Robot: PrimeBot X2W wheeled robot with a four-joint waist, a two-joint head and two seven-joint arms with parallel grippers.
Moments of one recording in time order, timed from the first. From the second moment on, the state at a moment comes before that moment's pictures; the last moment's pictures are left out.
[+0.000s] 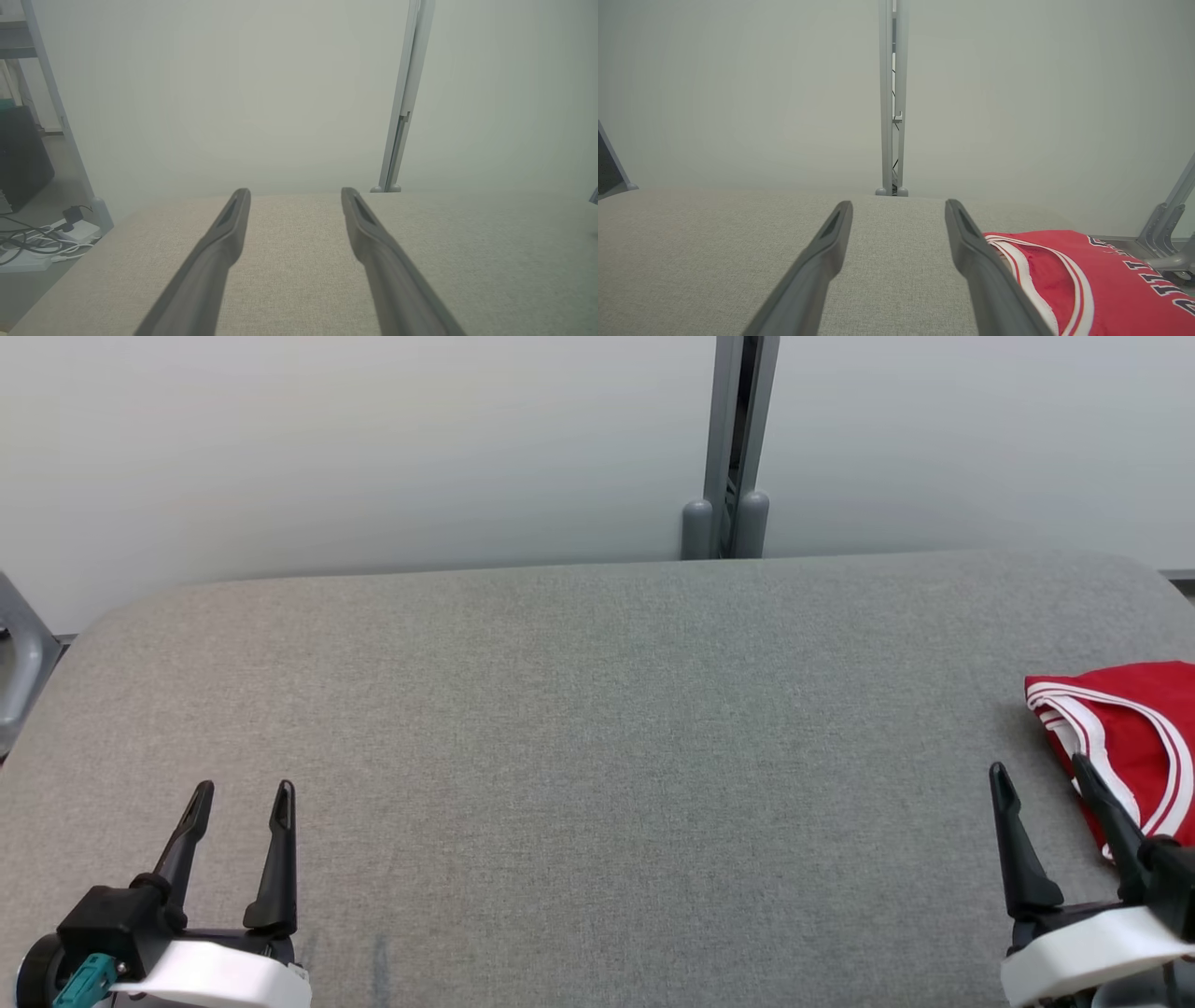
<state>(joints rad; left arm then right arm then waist) 0.03 0.32 -0.17 0.03 -0.43 0.10 -0.21 0.04 -0.07 -0.08 -0.08 0.11 0.13 -0.02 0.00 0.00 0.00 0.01</state>
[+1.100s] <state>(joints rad) 0.08 0.35 -0.17 -0.04 -0.45 0.15 -0.13 0.09 -0.05 -0.08 -0.12 0.12 0.13 0.00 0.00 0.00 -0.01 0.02</state>
